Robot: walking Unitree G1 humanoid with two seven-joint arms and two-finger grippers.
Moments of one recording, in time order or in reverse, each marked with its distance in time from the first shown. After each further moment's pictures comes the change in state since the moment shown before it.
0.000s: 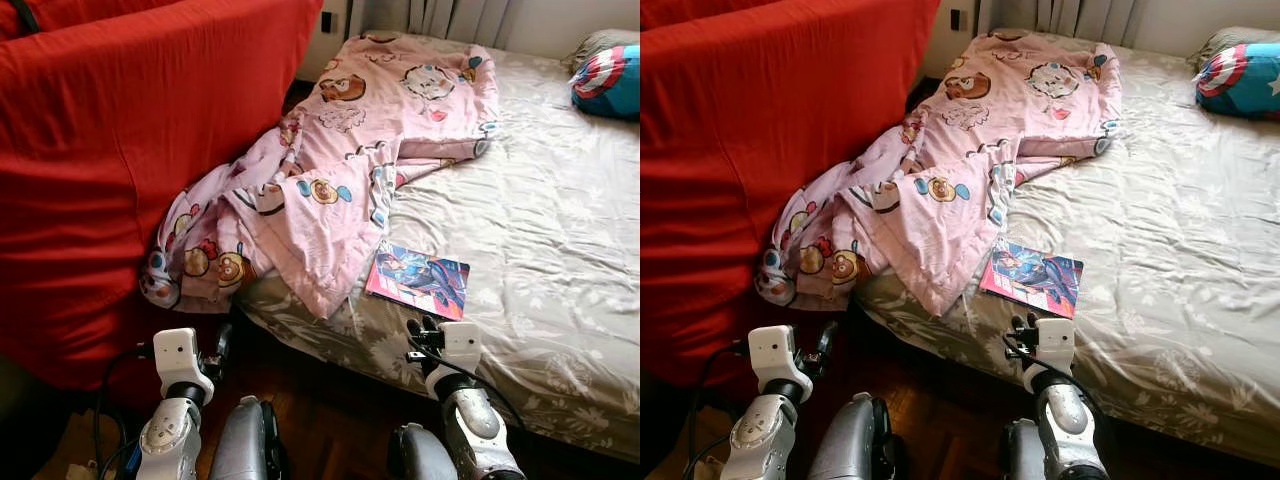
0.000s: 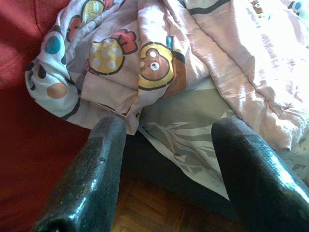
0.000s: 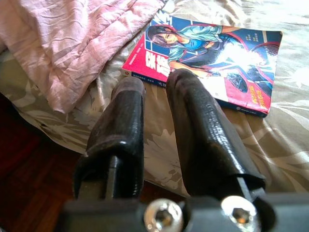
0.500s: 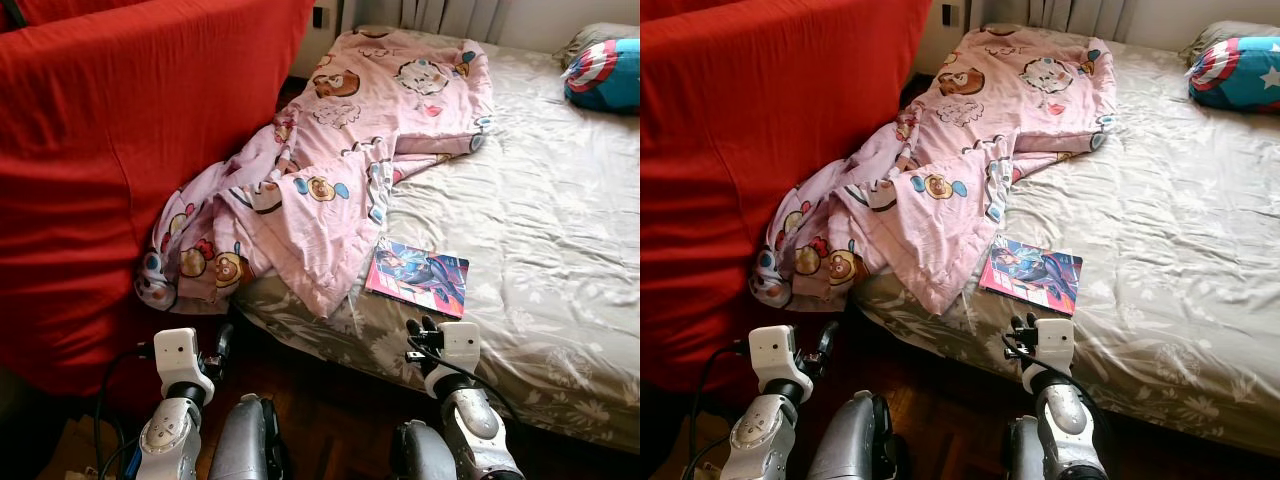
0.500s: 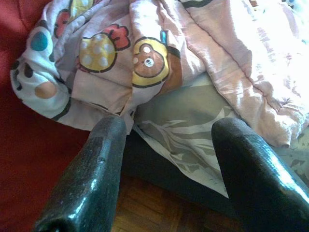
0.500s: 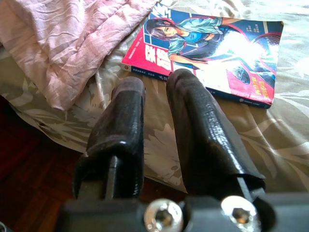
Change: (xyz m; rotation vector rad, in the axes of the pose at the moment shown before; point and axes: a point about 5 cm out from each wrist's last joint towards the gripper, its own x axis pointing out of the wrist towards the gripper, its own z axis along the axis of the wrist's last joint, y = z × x) left arm 0.000 -0.001 0.000 -0.002 0.001 -0.011; right arm 0.000 0.003 -0.001 0.009 -0.002 0.011
